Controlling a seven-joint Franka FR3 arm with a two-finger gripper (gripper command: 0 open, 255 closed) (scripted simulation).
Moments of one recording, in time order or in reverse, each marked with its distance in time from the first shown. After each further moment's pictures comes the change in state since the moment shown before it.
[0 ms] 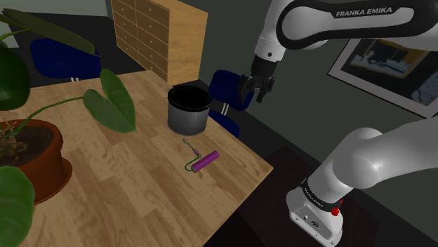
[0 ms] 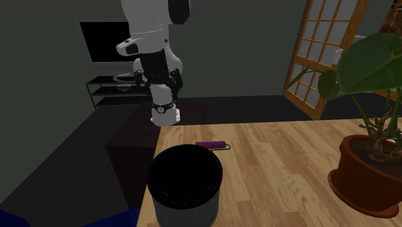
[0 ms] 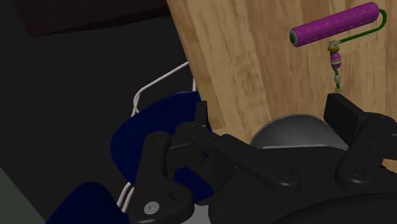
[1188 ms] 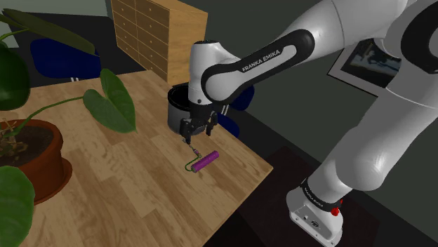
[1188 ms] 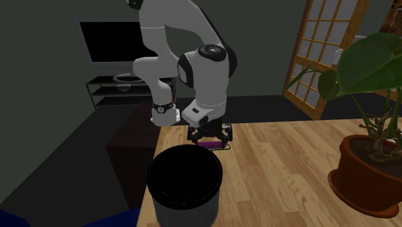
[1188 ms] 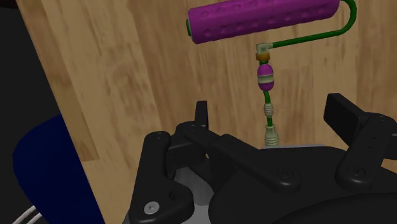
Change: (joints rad) arm 0.107 0.638 0.236 0.211 -0.109 0.340 0.255
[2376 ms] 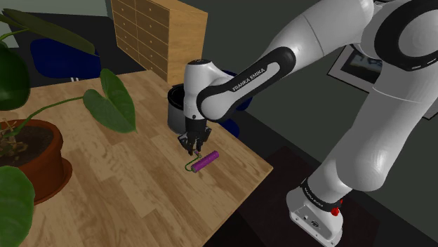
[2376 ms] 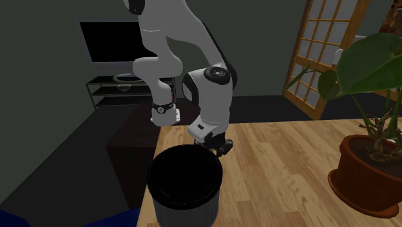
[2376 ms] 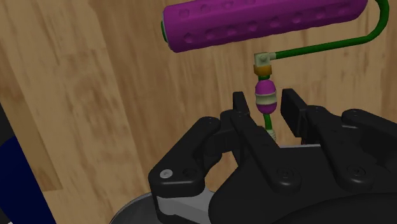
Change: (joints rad) arm 0.024 0.123 0.000 -0.012 -0.054 0.120 0.046
